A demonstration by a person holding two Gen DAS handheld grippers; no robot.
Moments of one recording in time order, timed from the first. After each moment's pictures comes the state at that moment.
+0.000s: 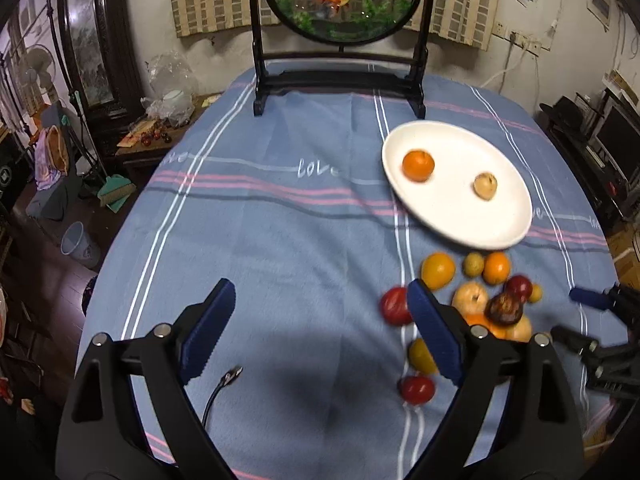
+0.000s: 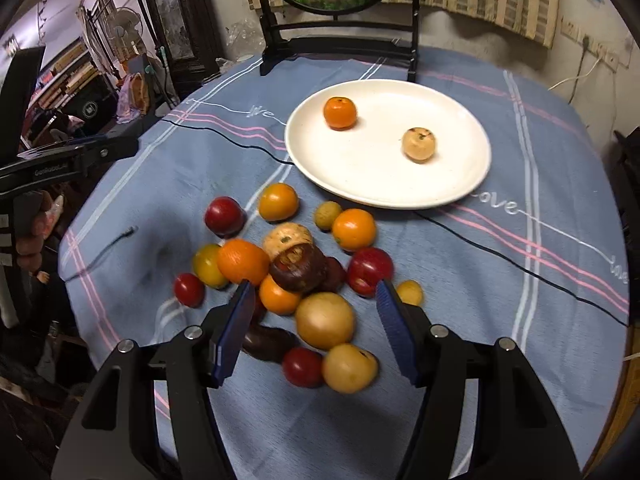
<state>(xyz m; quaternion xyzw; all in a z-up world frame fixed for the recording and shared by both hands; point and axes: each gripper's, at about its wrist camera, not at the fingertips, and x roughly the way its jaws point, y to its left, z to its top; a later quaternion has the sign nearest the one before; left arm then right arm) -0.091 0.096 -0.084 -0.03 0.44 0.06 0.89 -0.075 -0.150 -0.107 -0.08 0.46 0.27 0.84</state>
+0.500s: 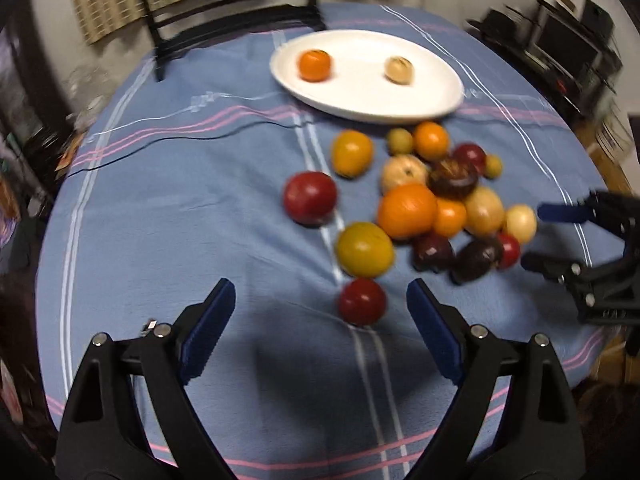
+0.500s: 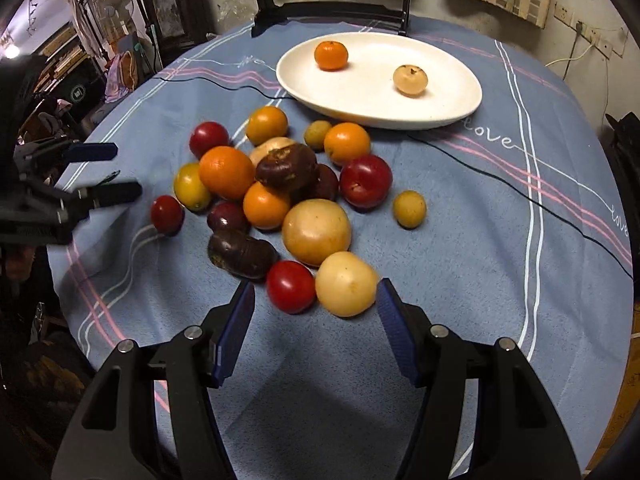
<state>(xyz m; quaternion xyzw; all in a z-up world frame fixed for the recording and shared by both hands) -0.117 0.030 -0.152 0.05 0.51 -0.07 0.86 -0.103 -0.161 -0.156 -0.10 0.51 0.25 0.82</state>
